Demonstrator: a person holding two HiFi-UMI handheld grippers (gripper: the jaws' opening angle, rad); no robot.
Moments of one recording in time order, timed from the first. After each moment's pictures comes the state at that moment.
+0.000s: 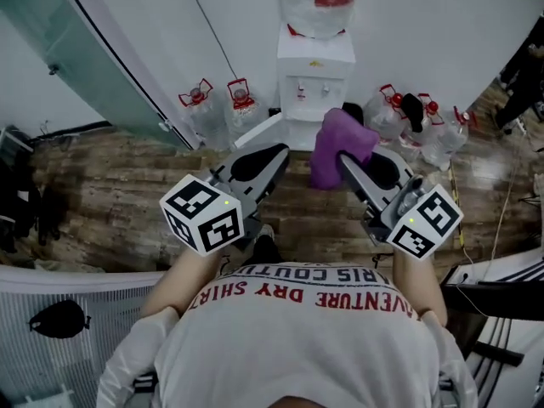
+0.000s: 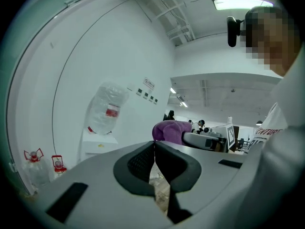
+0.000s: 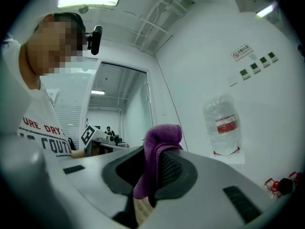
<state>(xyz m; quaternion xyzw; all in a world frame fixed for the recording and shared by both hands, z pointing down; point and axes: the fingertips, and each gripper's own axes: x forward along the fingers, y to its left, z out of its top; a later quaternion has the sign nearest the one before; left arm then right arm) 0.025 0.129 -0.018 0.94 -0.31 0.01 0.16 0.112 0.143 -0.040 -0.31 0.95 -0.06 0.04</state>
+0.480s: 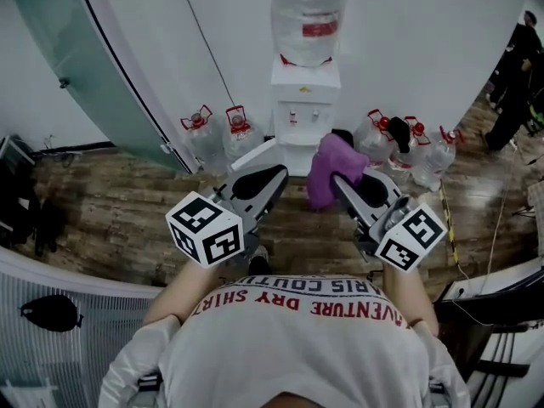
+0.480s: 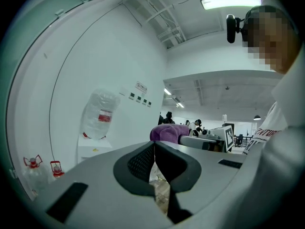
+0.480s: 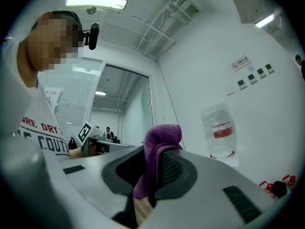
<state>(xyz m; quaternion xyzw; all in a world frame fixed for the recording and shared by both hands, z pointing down) 0.046 0.180 -0.041 0.94 -0.31 0.00 0.12 0.134 0.190 -0.052 -0.32 0.94 -0.04 0.06</state>
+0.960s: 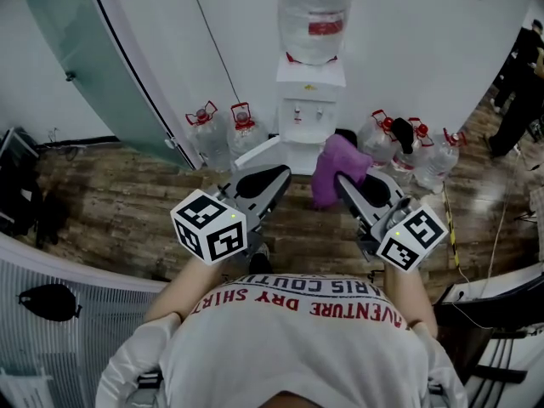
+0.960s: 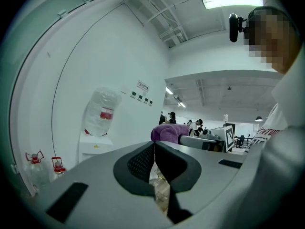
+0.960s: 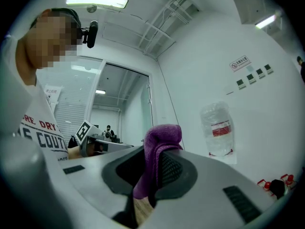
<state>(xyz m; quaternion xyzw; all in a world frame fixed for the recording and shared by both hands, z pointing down) 0.049 0.191 -0.033 0.94 -0.31 0.00 0.13 0.140 0.199 -0.043 -0.33 0.94 -0.04 0.05</state>
